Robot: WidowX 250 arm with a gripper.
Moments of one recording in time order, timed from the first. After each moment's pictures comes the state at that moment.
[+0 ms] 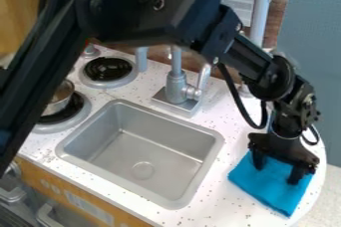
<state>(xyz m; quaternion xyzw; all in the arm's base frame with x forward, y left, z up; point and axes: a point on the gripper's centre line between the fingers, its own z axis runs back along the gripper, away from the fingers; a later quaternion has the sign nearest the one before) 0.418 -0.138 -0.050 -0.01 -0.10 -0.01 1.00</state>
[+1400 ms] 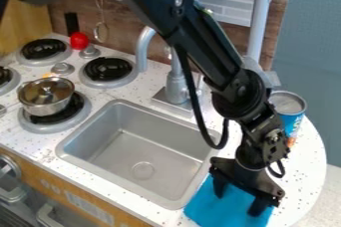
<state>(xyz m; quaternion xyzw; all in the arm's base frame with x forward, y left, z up) 0.335 -0.120 -0.053 0.04 -0.09 -0.02 0.99</state>
